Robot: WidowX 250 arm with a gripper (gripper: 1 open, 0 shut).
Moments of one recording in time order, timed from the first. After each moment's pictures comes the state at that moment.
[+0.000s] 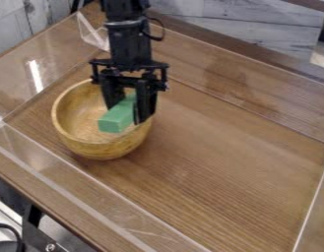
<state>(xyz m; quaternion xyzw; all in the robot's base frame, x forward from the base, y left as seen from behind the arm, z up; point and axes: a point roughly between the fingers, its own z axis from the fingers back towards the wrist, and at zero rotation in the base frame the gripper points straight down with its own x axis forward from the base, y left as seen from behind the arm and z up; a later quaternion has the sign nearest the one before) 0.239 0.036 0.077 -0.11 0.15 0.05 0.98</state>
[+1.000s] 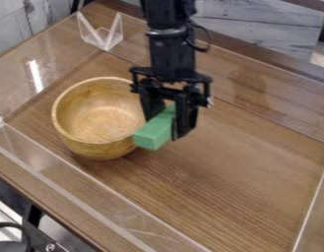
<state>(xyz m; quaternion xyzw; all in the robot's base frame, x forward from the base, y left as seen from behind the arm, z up) 0.237 -0.020 0.082 -0.12 0.12 -0.03 0.99</state>
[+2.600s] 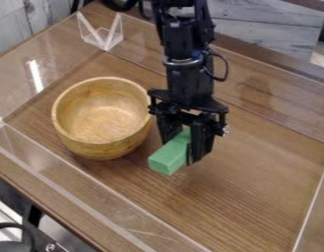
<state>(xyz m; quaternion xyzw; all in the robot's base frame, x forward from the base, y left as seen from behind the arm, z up) 0.235 -0.038 0.063 -0.12 0.09 -0.07 0.99</state>
